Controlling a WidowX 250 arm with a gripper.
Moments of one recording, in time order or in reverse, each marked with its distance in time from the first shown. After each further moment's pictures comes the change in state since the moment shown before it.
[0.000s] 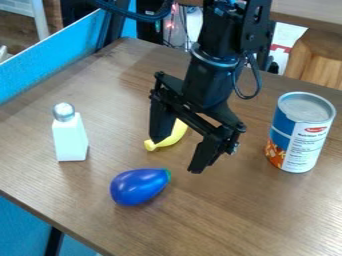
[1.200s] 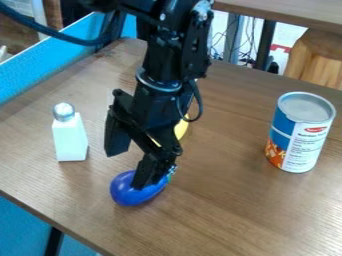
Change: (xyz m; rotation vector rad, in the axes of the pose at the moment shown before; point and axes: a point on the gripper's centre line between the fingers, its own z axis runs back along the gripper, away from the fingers) arm -0.030 0.034 -0.032 0.026 0.062 -0.160
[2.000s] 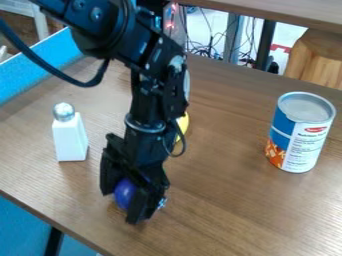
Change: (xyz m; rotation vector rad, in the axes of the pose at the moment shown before) arm 0.002 -0.007 -0.055 -0.131 0.045 0.005
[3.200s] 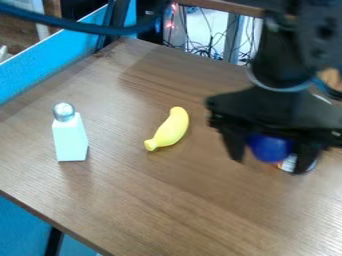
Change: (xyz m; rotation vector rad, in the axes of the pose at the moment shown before) arm 0.042 -0.117 0.129 -0.127 -0.640 0.474
